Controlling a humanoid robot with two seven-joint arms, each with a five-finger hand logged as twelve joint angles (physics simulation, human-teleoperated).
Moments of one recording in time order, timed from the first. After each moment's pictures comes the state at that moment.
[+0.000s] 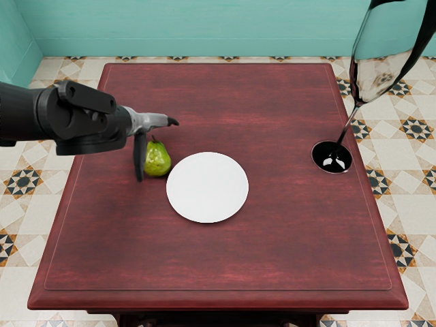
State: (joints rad) left arm -1.81 0.06 1.14 -1.17 0.04 0.10 -0.06; right arm 0.00 0.00 0.14 0.09 0.04 0.10 -0.08
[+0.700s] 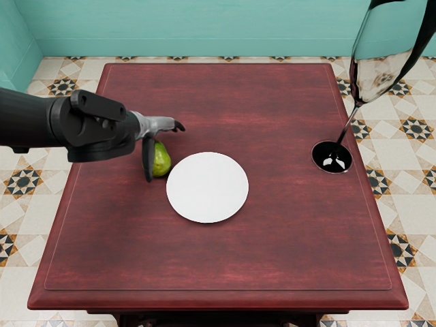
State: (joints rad) left arm -1.77 0.03 1.12 -1.15 0.03 0.13 -0.06; right arm 0.00 0.00 0.14 0.09 0.04 0.10 -0.08
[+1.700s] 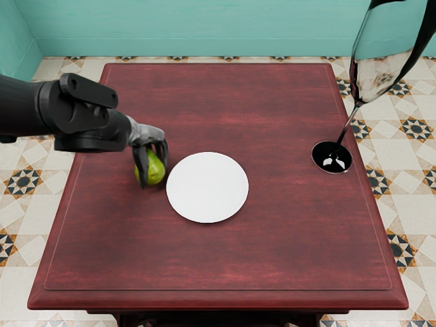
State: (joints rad) left arm -1.88 0.04 1.18 -1.22 -0.04 -0.07 -0.01; right arm 0.00 0.00 0.14 0.09 0.04 0.10 -0.08
